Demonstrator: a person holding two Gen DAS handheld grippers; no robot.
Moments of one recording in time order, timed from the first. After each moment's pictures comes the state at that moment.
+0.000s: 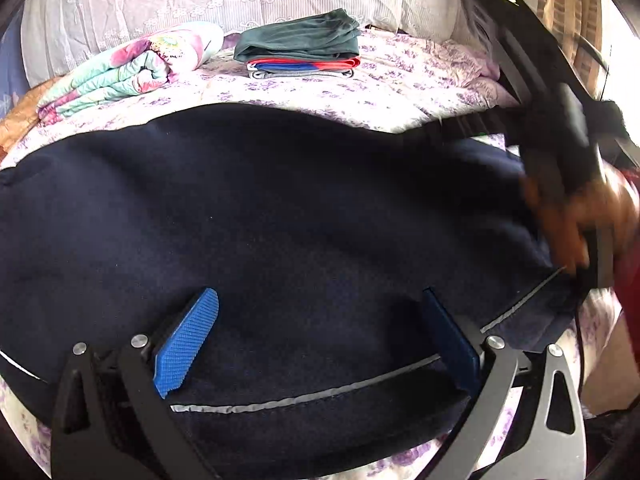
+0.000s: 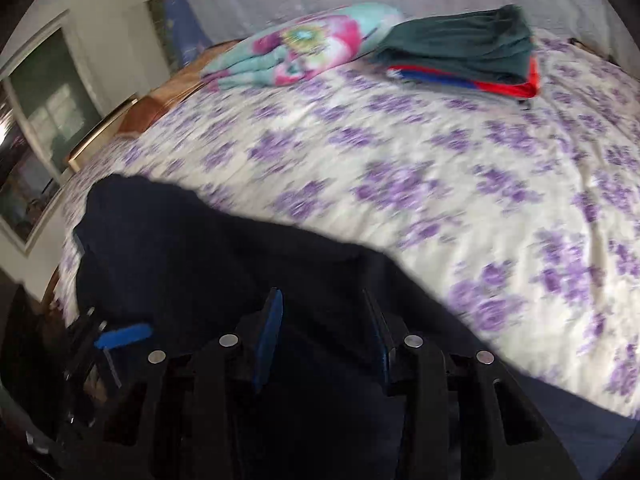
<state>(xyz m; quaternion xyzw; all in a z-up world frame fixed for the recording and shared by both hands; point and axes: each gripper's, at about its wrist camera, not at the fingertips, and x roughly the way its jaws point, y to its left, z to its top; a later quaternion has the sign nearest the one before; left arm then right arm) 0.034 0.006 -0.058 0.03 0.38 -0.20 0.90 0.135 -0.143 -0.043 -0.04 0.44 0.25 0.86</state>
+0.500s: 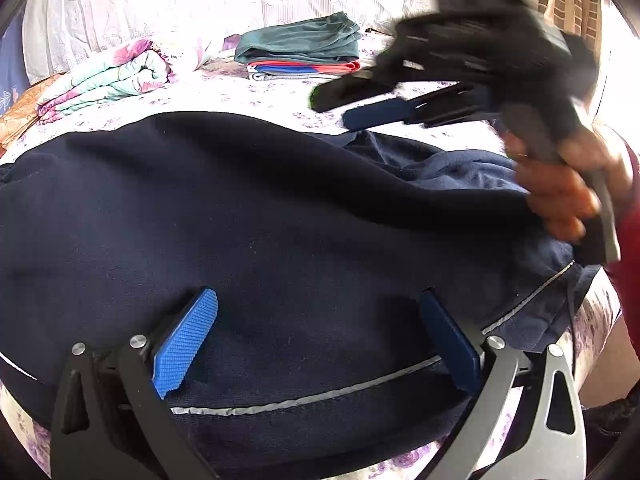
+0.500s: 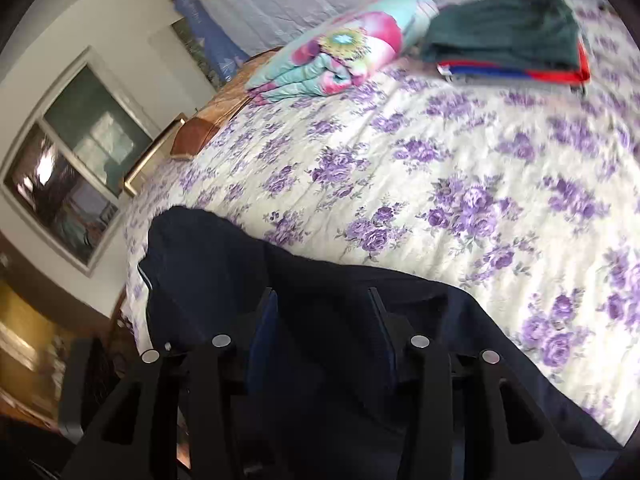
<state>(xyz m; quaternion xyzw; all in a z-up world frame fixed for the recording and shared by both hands) 0.030 0.006 -0.058 0.02 0.38 -0.20 0.90 0.199 -0.156 -0.035 0.17 0.50 0.31 0.79</state>
